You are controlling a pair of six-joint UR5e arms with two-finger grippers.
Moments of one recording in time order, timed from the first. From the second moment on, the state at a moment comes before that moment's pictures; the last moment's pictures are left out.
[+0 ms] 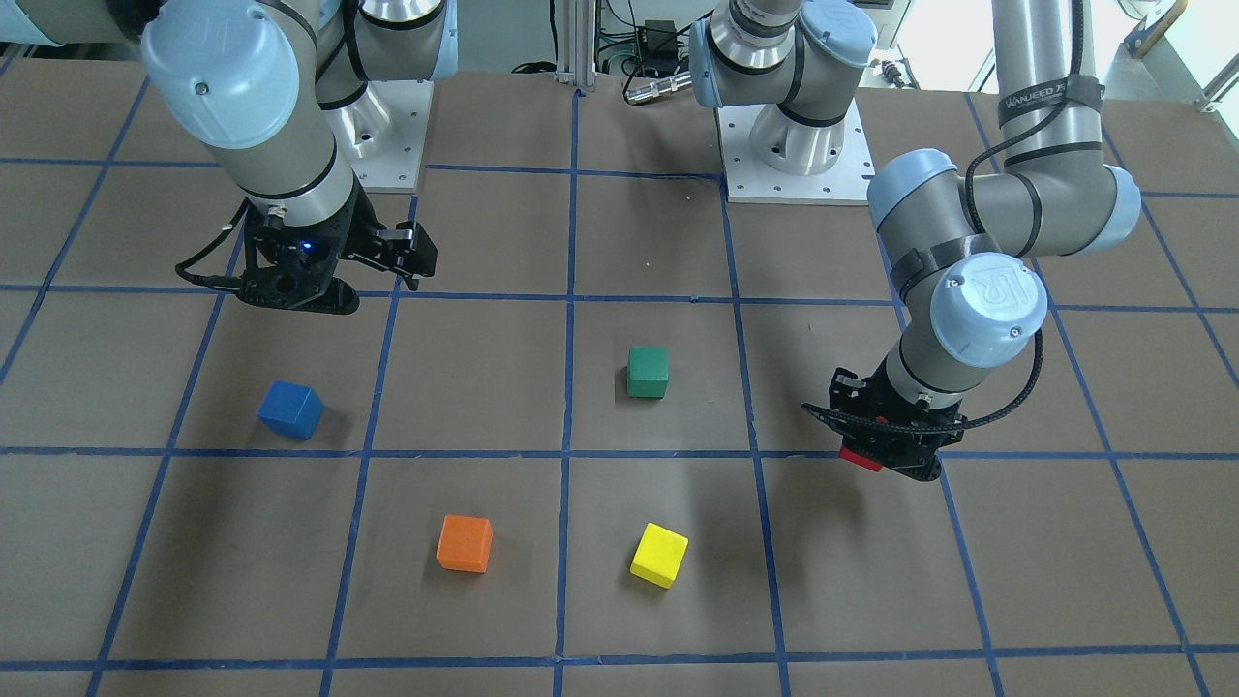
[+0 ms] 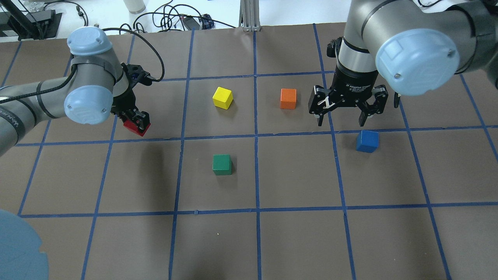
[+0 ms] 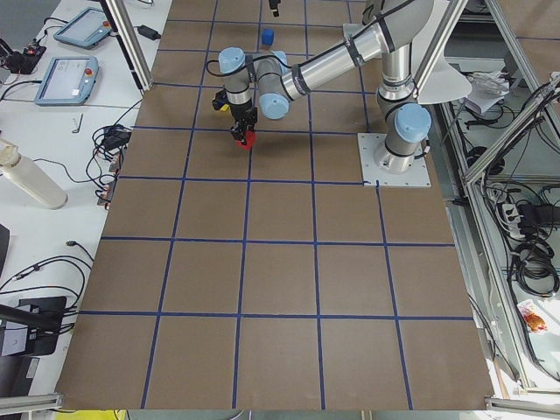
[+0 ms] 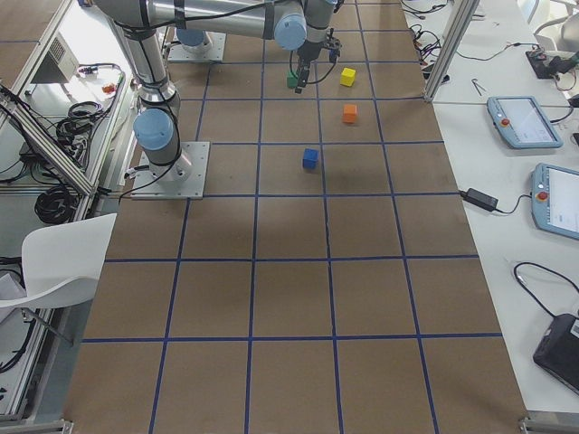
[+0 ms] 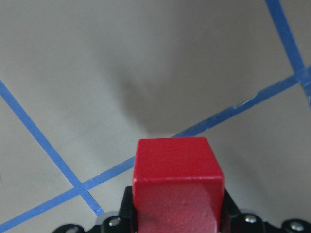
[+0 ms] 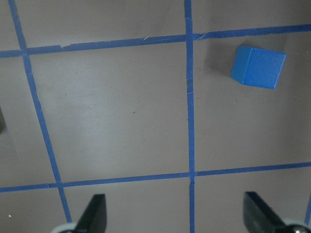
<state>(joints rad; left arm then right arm) -1.45 -1.90 -1.77 -1.12 1.70 0.57 1.65 -1.47 1.65 -1.56 -1.56 0.16</state>
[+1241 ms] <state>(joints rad) -1.79 -1.97 -1.57 -1.33 1.40 -0.13 1.60 -1.47 1.65 -1.60 -1.57 0.12</state>
